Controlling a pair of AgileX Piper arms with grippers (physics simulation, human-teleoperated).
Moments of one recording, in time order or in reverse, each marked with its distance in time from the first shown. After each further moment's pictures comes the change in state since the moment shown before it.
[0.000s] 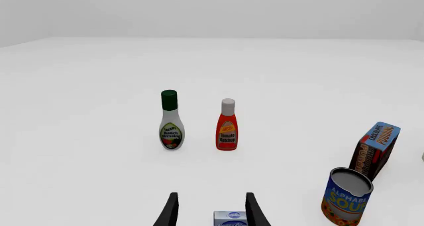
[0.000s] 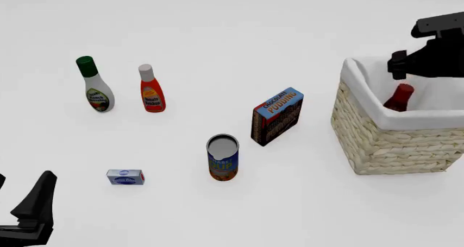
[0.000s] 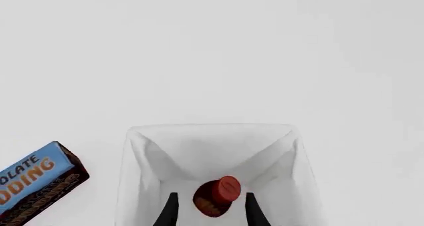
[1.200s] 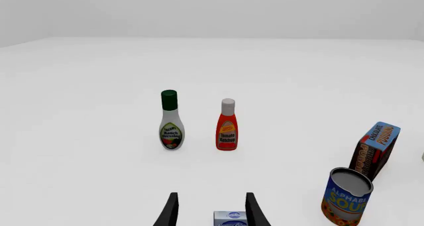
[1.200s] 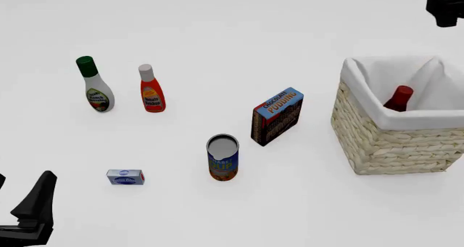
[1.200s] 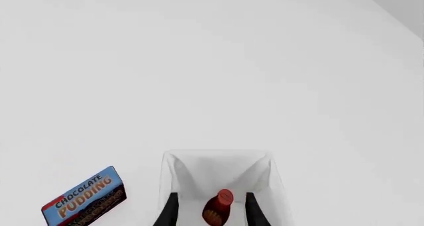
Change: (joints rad) left arm 0.000 0.000 0.000 0.000 0.000; right arm 0.067 -0.349 -0.098 0.197 0.054
